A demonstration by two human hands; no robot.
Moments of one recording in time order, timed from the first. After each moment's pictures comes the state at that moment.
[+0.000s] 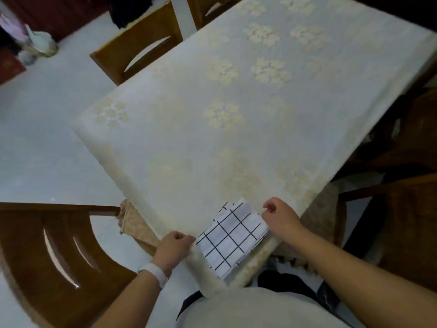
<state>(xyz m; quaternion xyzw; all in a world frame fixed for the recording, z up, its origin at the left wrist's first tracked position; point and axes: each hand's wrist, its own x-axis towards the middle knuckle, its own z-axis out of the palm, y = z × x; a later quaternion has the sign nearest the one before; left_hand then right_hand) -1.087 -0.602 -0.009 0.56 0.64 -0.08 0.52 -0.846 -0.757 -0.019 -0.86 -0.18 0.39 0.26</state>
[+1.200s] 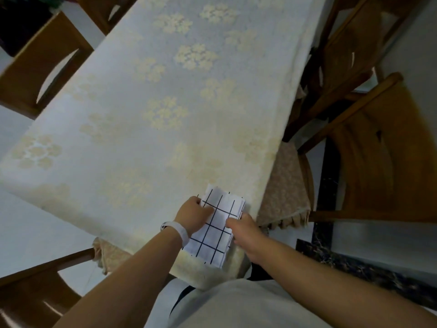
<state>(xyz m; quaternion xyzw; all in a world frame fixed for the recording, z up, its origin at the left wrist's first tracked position) -0.975 -0.614 -0.026 0.80 0.38 -0.22 0.41 -0.953 -0.765 -0.026 -0.72 0.21 0.48 0.46</state>
